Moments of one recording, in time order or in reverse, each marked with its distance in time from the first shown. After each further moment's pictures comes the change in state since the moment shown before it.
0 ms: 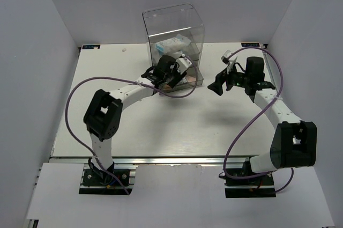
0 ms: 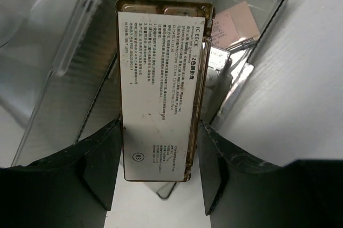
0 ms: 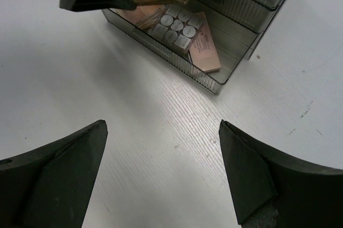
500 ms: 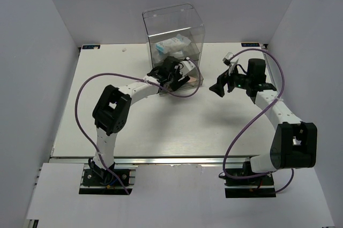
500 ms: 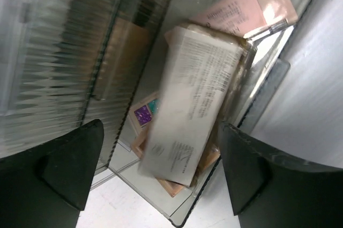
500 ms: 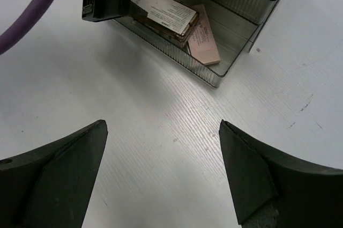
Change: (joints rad) left arm 0.000 0.160 0.109 -0.031 -0.071 0.134; right arm -0.023 -0.011 -0.029 -0.001 -0.009 -0.009
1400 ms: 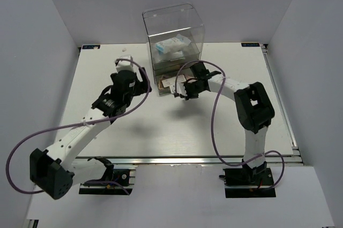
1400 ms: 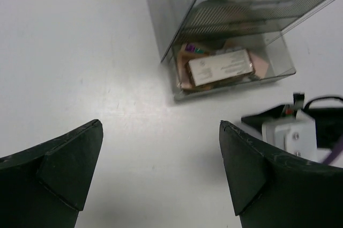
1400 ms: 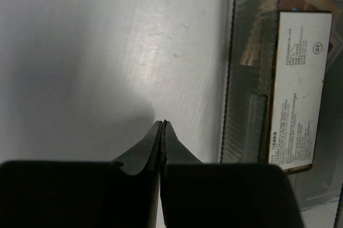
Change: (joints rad) left arm 0.075 -0.858 -0.468 -0.167 -0.240 -0.929; right arm 0.426 0.545 0.380 -0.376 0.181 -0.986
